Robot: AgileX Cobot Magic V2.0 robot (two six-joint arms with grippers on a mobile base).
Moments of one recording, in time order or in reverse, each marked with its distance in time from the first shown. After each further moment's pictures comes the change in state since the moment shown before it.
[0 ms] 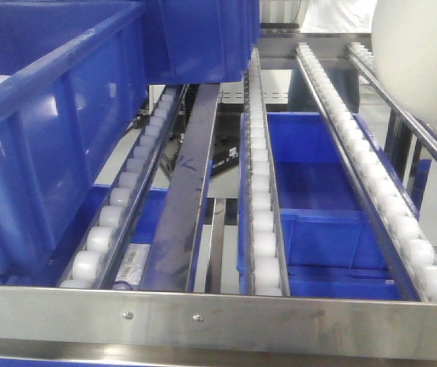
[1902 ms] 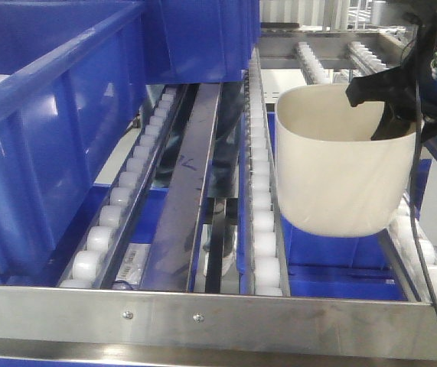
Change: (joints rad) left arm 0.000 0.000 0.000 0.000 0.000 0.000; right arm 0.000 0.988 -0.414 0.049 -0.030 0.000
